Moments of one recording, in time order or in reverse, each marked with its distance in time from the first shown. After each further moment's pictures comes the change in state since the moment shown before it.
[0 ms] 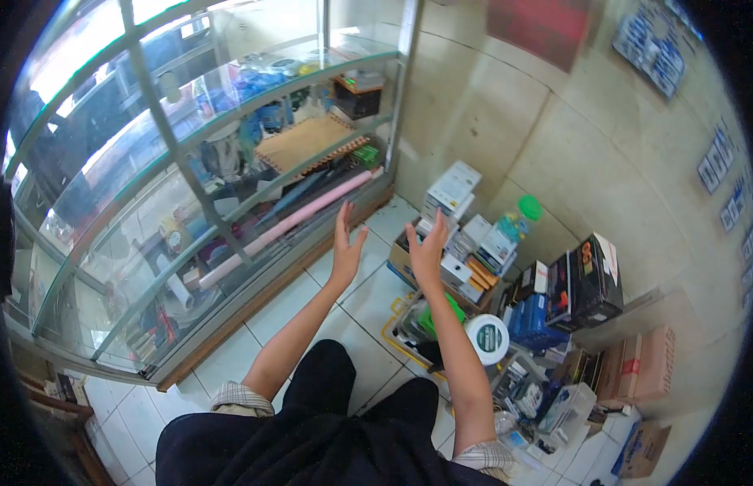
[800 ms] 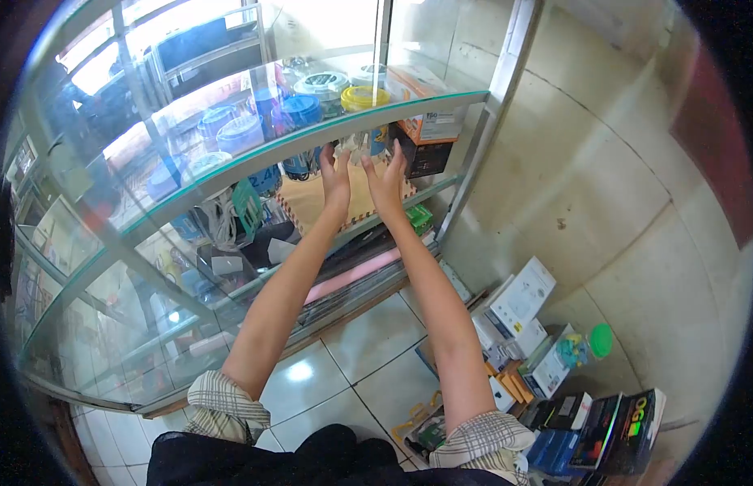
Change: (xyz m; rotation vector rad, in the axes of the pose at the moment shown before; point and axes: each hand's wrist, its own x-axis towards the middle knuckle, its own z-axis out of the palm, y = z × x) left_hand 0.319 -0.108 -0.068 0.017 0.473 -0.045; right_hand 0.253 -0.043 0.302 0.470 -0.209 -0.203
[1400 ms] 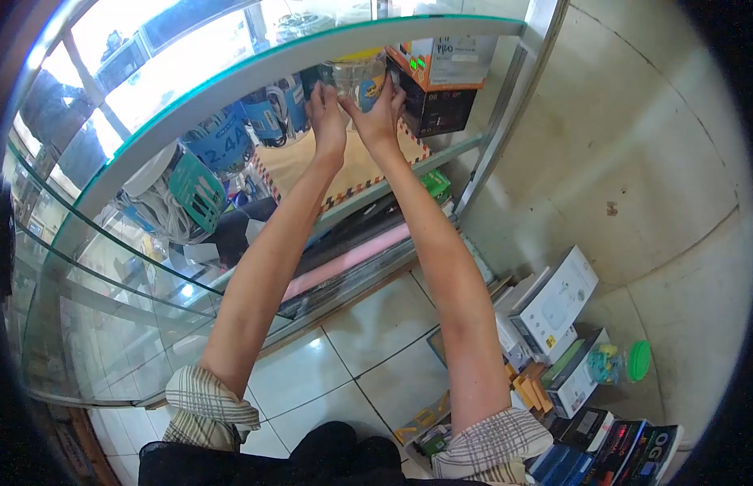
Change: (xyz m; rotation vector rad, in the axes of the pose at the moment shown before) left_hand 0.037 -0.034 0.021 0.250 0.026 0.070; right_hand 0.051 0.053 0.036 -0.135 0.027 -0.087
